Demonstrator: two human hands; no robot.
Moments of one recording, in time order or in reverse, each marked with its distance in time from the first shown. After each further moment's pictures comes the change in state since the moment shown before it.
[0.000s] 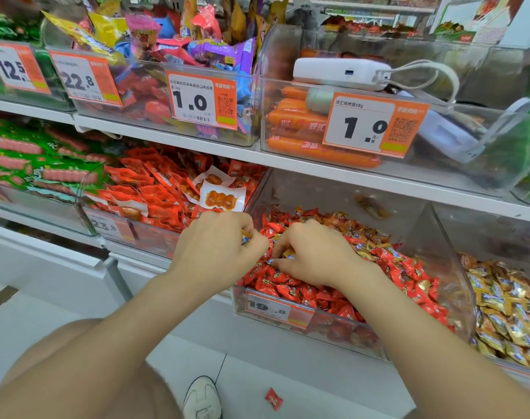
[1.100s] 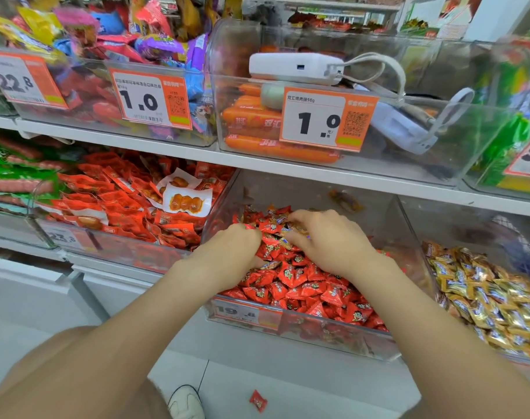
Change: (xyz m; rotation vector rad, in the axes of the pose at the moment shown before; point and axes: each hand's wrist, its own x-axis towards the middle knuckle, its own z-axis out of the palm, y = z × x) left_hand 0.040 0.022 0.060 0.271 -0.476 0.231; right_hand -0.027 0.064 -0.011 -0.072 0.089 0.232
